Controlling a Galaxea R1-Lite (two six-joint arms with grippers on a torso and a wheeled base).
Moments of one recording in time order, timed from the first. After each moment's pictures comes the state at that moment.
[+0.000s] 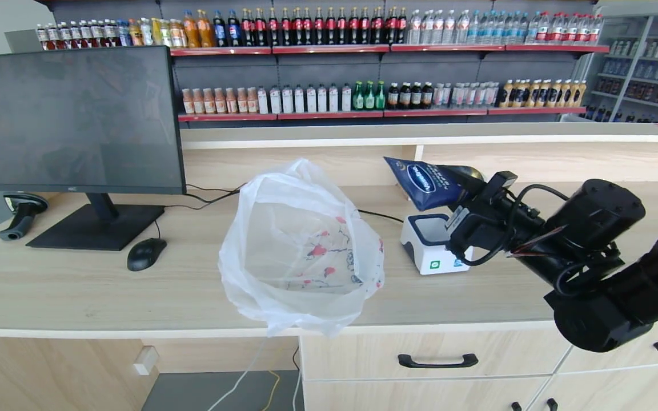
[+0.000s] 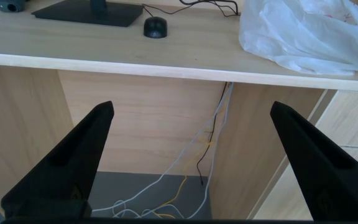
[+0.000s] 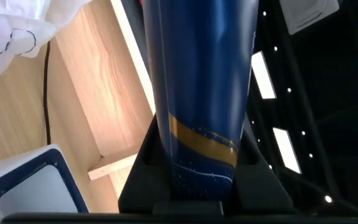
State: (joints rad) left arm 0.00 0.00 0.00 0.01 0.00 -0.01; right arm 0.29 2.00 -0.76 -1.57 0.34 -1.26
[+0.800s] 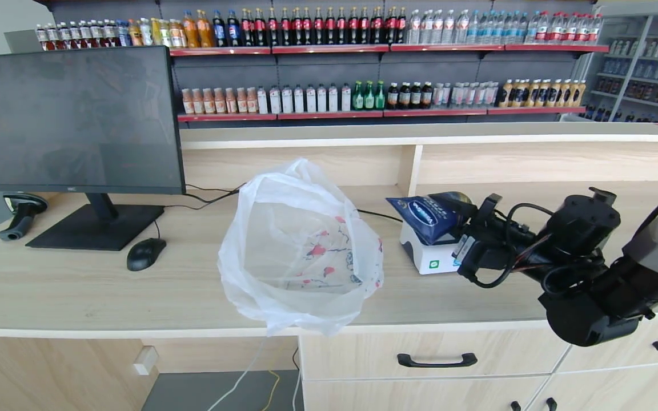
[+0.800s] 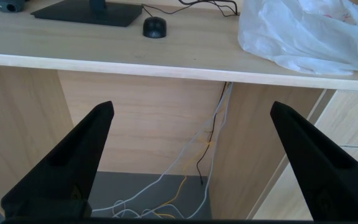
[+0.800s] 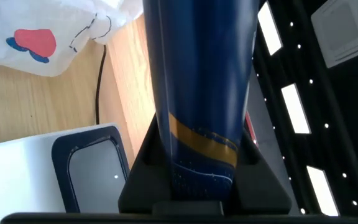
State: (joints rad) left arm 0.00 0.00 0.00 0.01 0.00 -0.01; right arm 0.20 2.11 -0.78 -1.57 0.61 -1.26
